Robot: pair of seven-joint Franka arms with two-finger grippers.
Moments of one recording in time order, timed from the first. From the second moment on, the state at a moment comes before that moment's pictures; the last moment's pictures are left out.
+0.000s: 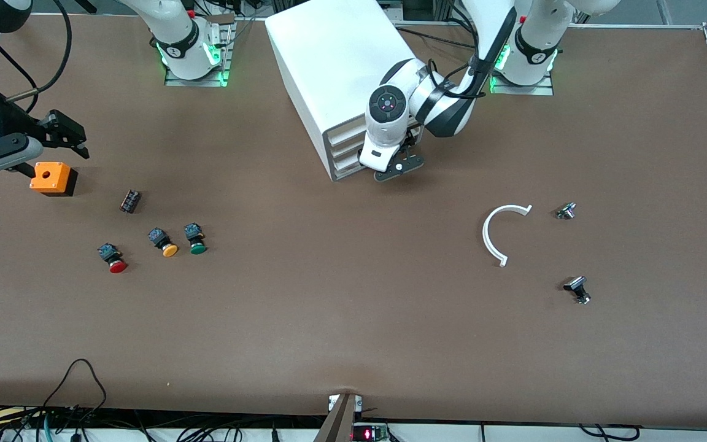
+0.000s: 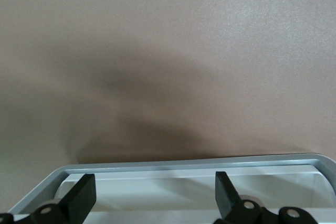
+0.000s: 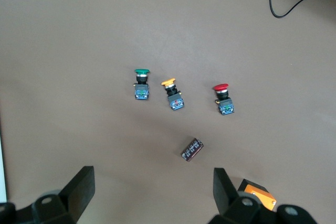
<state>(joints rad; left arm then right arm) -0.90 0.45 0.07 -1.96 -0.21 2.23 -1.09 0.13 -0.01 -0.09 -1.69 -0.01 1.72 -0.39</state>
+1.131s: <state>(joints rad) -0.38 0.22 0.09 -1.86 -0.01 2.14 -0.86 0.09 -0.01 -0.04 -1.69 -0.01 1.72 -0.39</state>
